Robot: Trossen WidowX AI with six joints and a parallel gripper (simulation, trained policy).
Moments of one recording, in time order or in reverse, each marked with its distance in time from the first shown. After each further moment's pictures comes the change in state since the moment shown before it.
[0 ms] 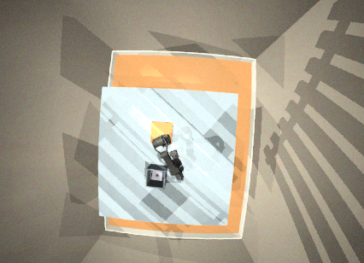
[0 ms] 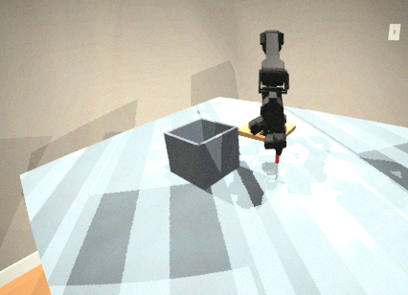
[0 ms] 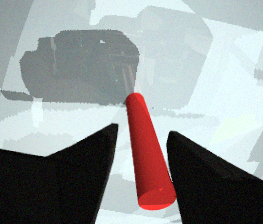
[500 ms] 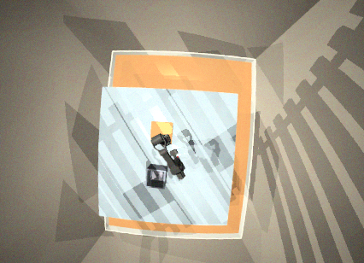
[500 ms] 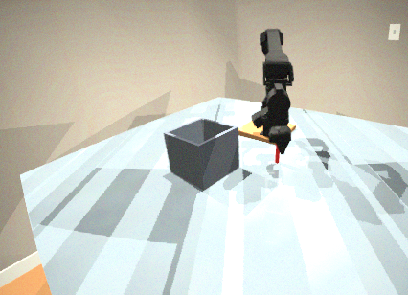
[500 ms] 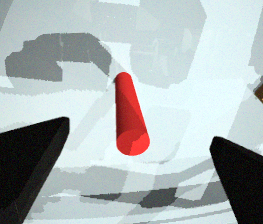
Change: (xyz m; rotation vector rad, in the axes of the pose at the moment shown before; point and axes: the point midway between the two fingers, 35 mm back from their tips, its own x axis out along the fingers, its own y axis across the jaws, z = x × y) arm -0.018 -0.011 -0.012 -0.035 -0.010 -0.013
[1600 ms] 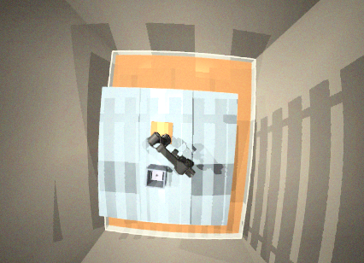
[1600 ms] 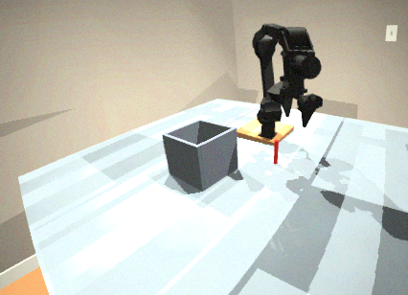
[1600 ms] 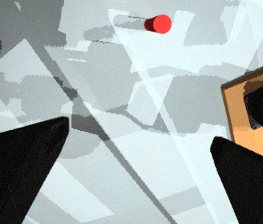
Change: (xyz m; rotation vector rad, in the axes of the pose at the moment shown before) arm -0.075 -0.022 -0.057 -0.522 -0.054 0.008
